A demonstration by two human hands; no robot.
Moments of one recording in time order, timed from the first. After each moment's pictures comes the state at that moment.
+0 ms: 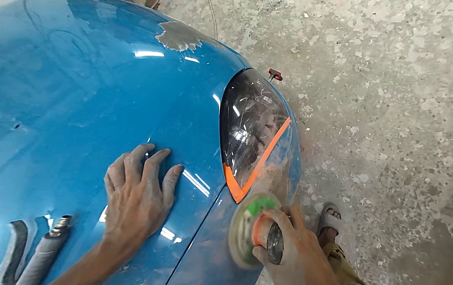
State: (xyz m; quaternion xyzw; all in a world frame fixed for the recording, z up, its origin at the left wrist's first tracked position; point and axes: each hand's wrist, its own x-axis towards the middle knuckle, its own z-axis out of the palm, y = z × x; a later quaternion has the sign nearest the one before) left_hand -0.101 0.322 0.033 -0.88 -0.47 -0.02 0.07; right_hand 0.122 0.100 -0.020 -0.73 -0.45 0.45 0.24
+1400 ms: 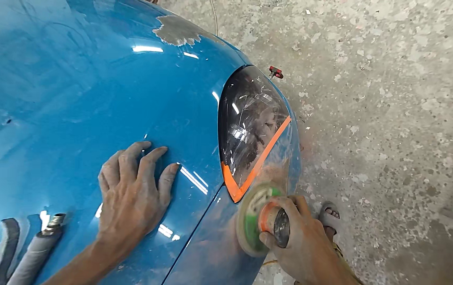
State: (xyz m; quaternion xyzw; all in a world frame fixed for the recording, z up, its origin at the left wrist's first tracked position) left_hand -0.100 0.321 0.033 -0.88 -0.48 -0.01 0.07; right_hand 0.143 0.113 -0.029 -0.74 -0.44 0.46 0.21
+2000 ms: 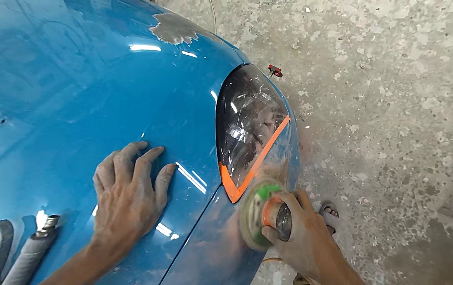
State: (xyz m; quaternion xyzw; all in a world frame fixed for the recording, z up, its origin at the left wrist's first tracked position) left_hand -0.102 0.320 0.032 -0.88 -0.48 -0.01 0.07; right_hand 0.153 0.117 -0.036 -0.75 -0.44 0.45 0.19
